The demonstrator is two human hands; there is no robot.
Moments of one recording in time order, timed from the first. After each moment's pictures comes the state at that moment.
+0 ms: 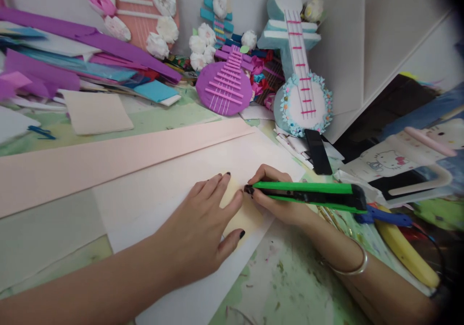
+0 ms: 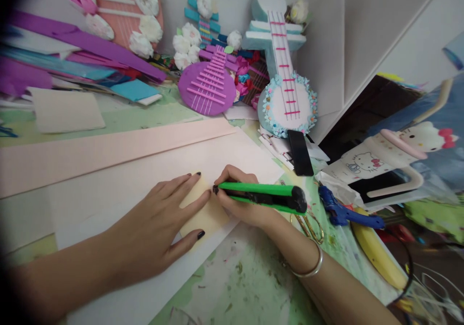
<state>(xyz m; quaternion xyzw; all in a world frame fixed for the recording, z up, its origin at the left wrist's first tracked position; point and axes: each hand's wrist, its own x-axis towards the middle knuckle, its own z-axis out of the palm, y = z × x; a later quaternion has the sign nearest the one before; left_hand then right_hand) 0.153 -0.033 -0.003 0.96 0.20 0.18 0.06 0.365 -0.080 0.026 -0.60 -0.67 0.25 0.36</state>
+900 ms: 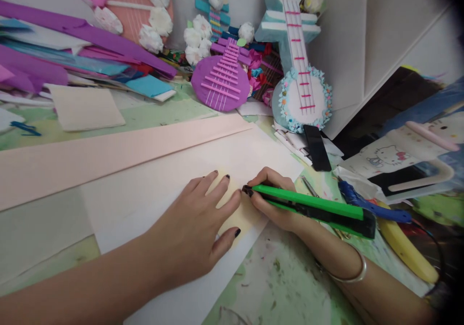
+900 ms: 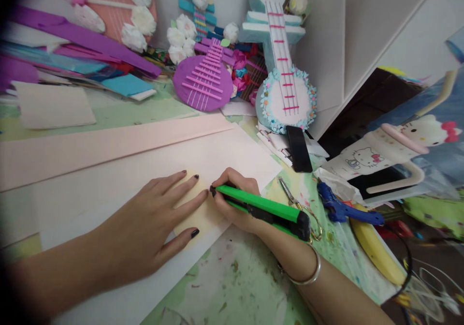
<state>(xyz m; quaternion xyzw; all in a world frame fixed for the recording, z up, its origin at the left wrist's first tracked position) 0.153 -0.032 -0.001 0.97 0.18 0.17 0.05 0.358 -0.093 0.019 -0.61 -0.65 0.22 0.41</state>
